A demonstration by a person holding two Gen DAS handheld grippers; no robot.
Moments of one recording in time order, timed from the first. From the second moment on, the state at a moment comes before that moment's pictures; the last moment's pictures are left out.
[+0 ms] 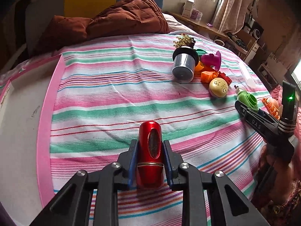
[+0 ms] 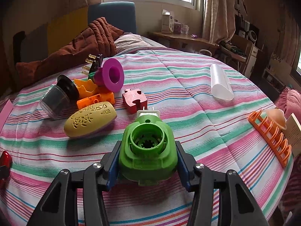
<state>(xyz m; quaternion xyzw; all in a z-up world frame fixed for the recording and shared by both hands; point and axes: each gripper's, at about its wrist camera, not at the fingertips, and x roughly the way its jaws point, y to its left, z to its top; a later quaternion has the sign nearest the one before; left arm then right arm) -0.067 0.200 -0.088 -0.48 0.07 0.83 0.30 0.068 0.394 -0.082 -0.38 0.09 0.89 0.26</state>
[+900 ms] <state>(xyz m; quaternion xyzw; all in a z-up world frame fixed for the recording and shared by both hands) -0.164 0.048 -0.045 -0.44 -0.06 0.87 0.21 0.085 0.315 -0.076 -0.39 0.11 0.90 0.18</state>
